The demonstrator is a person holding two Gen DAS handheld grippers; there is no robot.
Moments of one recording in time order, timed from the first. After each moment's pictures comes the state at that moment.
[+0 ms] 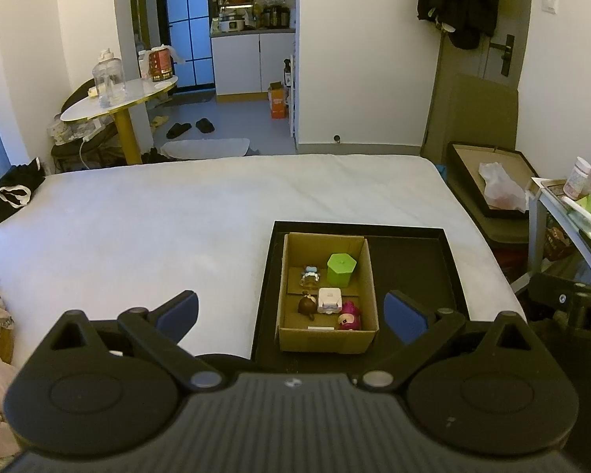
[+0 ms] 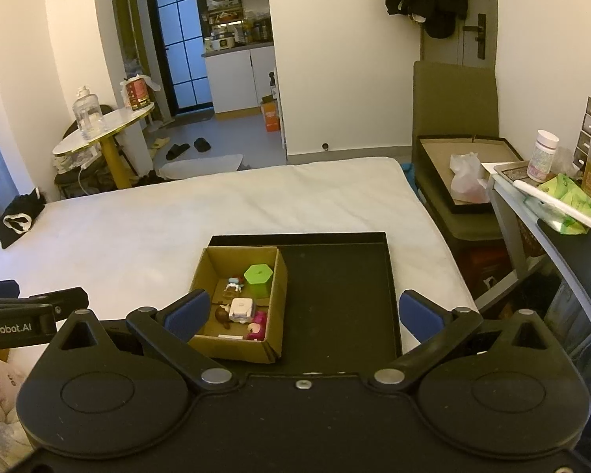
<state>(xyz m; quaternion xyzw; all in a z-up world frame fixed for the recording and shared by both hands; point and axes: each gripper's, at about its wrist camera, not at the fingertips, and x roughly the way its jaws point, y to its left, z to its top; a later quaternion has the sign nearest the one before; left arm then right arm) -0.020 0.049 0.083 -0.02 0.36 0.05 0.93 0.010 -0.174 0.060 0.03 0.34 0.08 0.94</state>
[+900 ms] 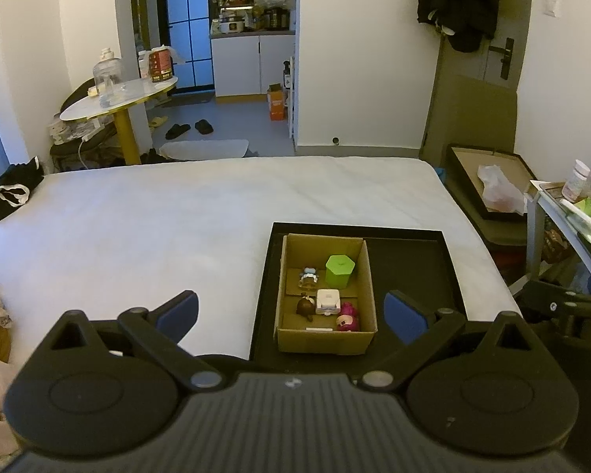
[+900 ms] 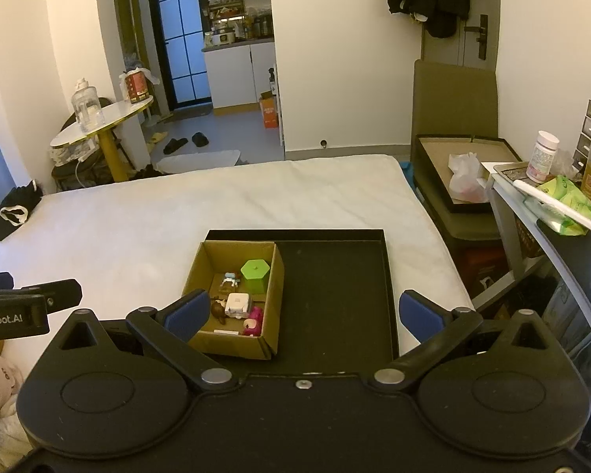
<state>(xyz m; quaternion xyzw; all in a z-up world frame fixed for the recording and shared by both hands) -0.023 0.051 0.082 -0.02 0.36 0.04 0.93 0.013 -0.173 0.057 0.02 0.34 0.07 0.94</state>
